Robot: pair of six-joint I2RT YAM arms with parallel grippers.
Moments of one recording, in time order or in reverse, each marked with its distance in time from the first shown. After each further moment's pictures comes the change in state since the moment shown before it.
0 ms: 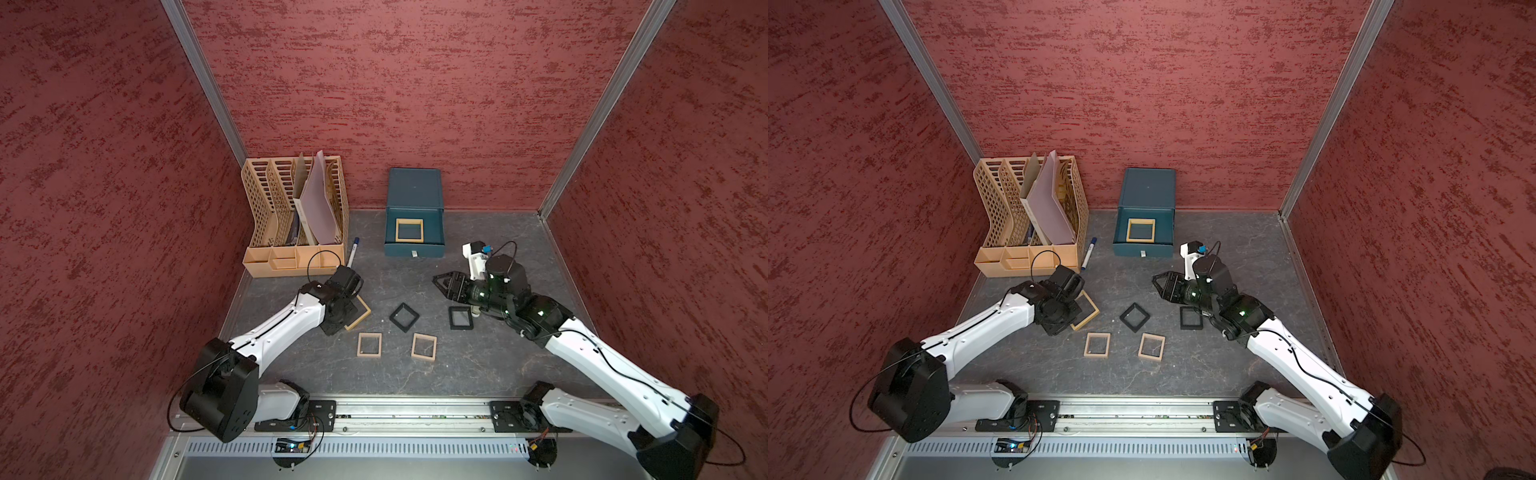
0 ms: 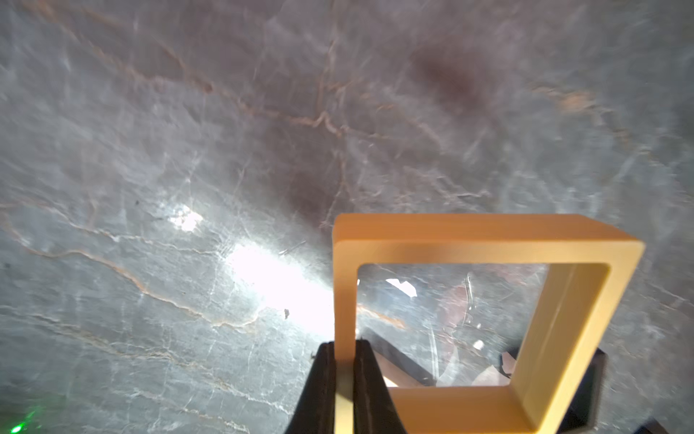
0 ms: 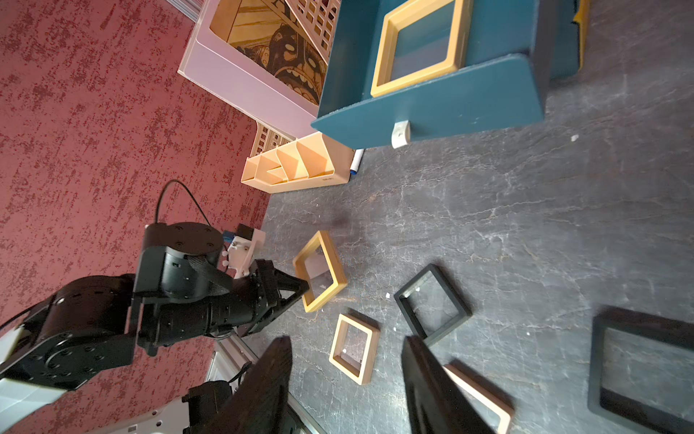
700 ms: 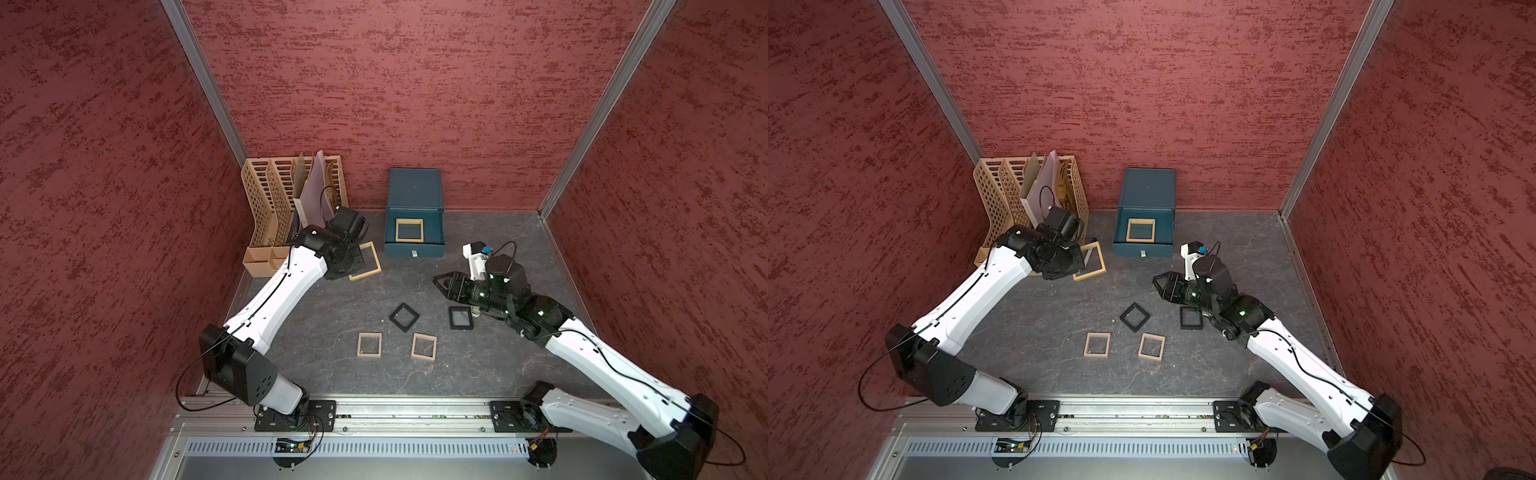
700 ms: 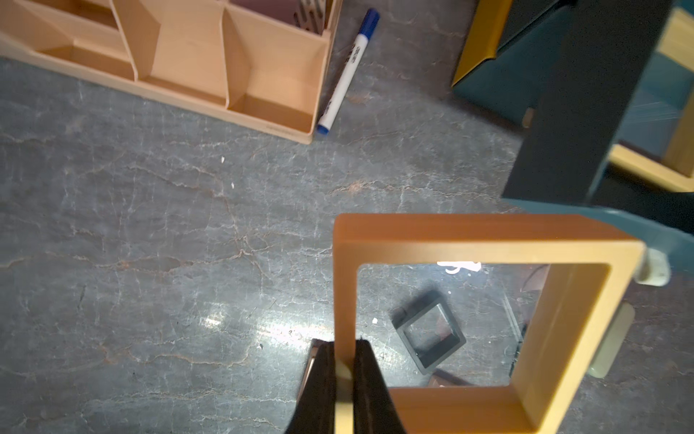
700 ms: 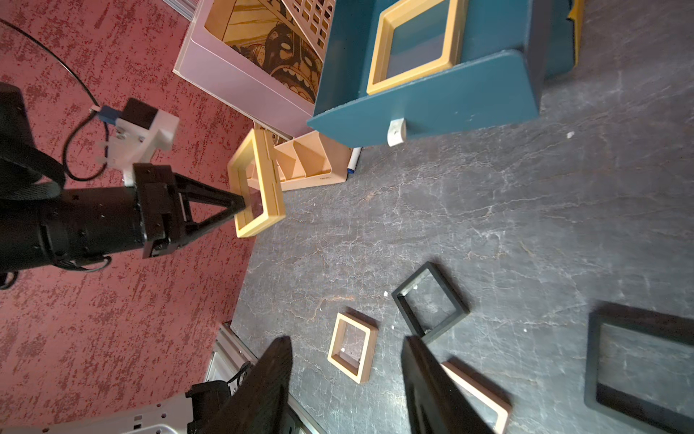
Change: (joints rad) left arm 0.030 0.212 0.723 -0.324 -0.018 0.450; right arm 0.000 0.000 0.000 -0.008 0.005 0.003
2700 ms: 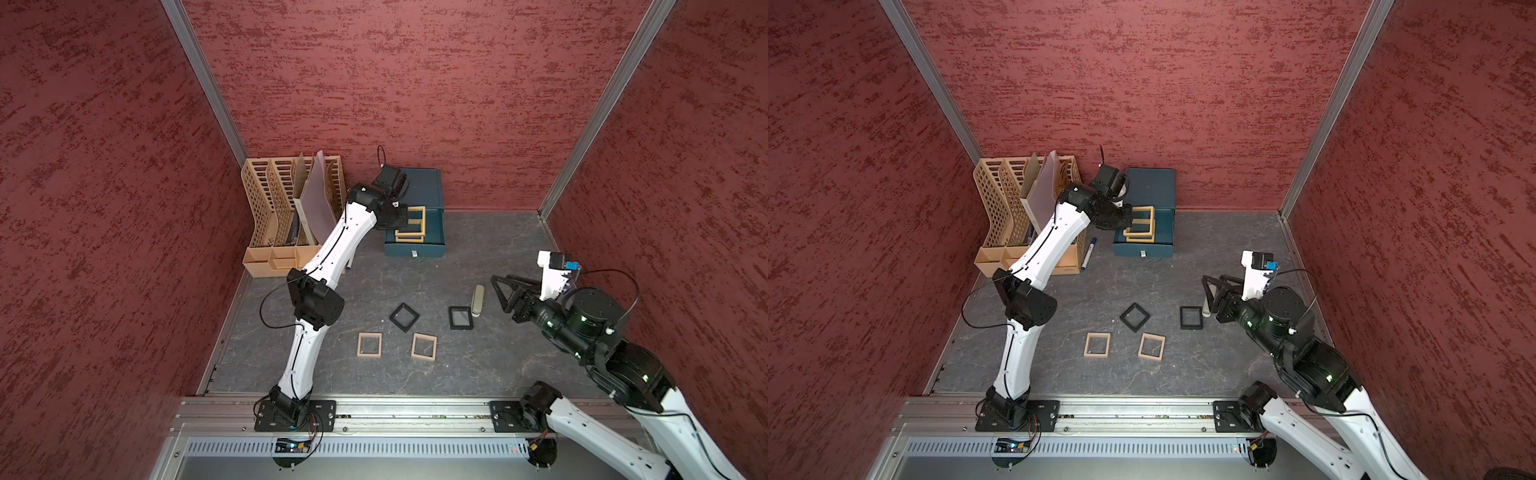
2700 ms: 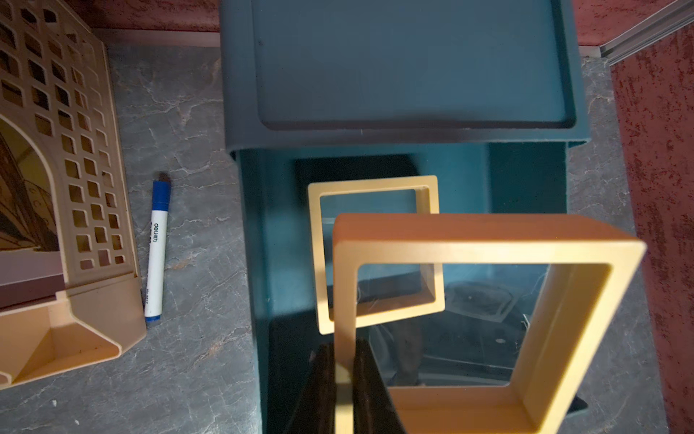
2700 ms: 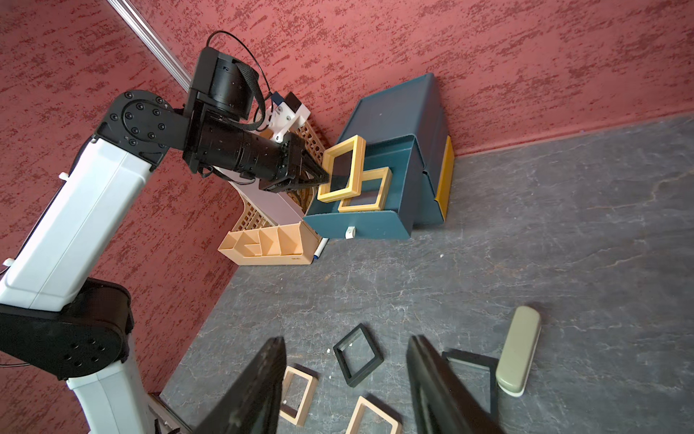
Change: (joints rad) left arm -0.066 0.715 0.937 -0.061 0.129 0.288; right arm 0.003 -0.433 0.094 -0.291 0.302 -0.242
